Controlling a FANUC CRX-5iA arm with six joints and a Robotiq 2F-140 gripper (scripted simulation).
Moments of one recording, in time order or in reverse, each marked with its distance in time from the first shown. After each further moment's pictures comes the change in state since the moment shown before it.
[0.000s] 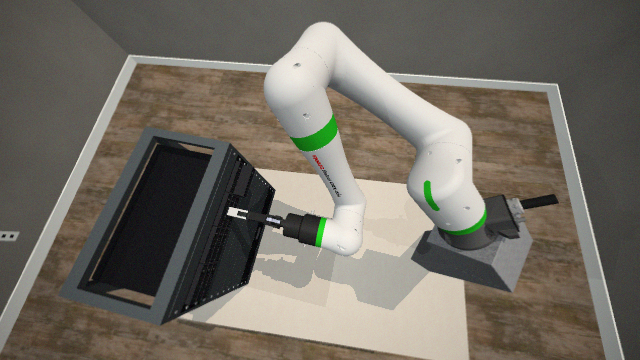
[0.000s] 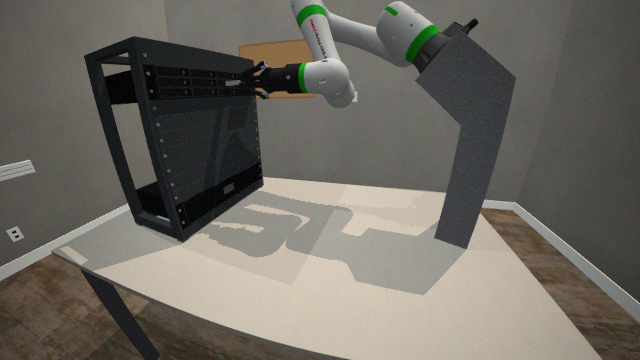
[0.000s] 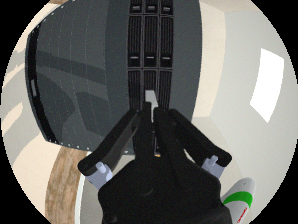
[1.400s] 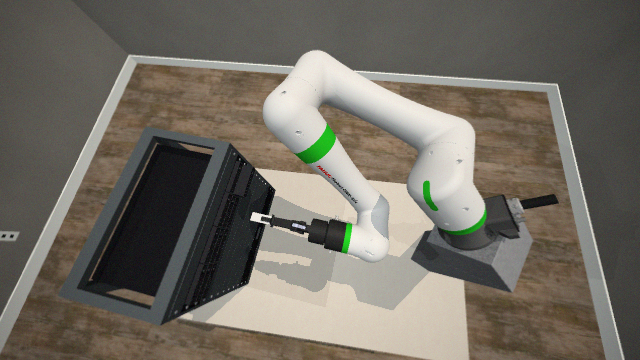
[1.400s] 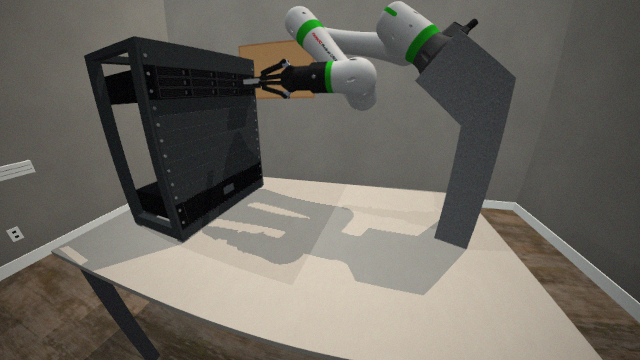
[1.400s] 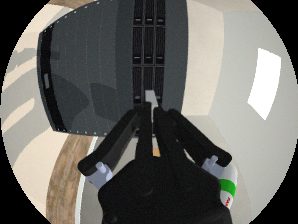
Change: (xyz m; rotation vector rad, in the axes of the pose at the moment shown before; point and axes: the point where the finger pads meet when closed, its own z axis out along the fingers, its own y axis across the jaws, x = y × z) arm 0.000 0.000 -0.081 0.001 0.000 0.000
